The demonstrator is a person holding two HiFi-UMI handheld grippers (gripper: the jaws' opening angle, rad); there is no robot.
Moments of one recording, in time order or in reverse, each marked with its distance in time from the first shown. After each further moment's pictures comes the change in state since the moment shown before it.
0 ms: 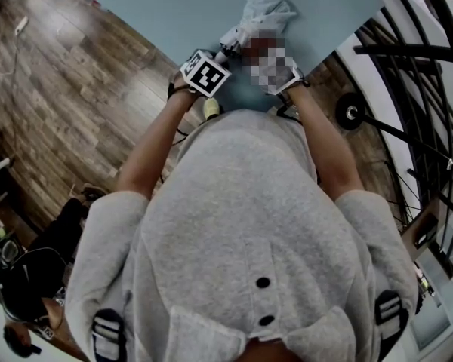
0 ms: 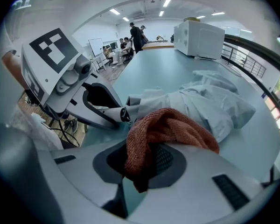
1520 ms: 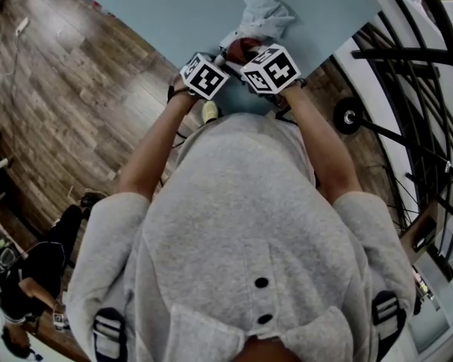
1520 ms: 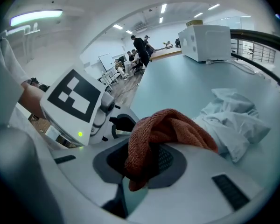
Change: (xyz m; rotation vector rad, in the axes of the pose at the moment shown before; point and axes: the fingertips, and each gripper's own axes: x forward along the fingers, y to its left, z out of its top) left arm 0.000 -0.002 0.002 -0.005 -0.022 0.002; right arm -0.022 0.042 0.047 0.048 -0.111 0.209
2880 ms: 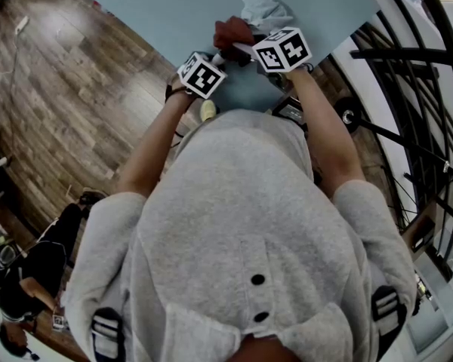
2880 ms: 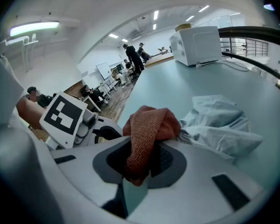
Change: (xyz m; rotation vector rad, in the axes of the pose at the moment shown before) left arm 0.001 0.001 0.000 -0.011 -0.003 0.001; right arm -0.016 -0.050 0.024 0.059 -0.091 0.003
